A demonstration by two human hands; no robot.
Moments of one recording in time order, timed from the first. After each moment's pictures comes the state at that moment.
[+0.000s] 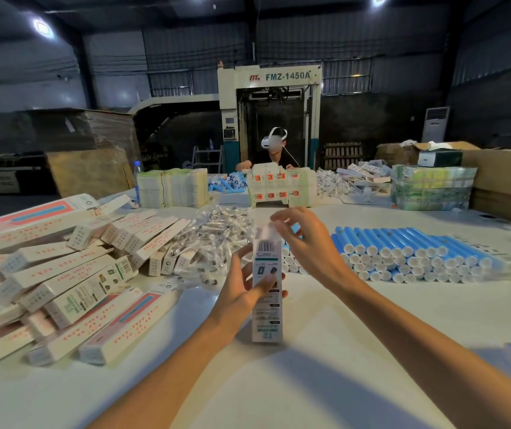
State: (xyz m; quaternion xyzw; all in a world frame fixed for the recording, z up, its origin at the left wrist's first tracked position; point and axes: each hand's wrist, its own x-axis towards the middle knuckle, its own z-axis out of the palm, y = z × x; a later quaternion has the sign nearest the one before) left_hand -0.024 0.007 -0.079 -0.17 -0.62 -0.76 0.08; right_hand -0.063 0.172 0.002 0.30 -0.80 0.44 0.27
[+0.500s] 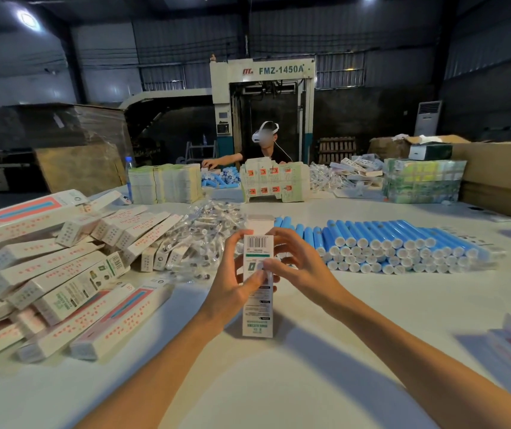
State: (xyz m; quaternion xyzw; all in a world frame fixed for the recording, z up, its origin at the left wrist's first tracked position) left_hand -0.022 0.004 -0.075 -0.23 -0.69 -0.66 0.15; right_hand -0.045 0.188 -0.046 0.33 -0.74 0.57 0.12
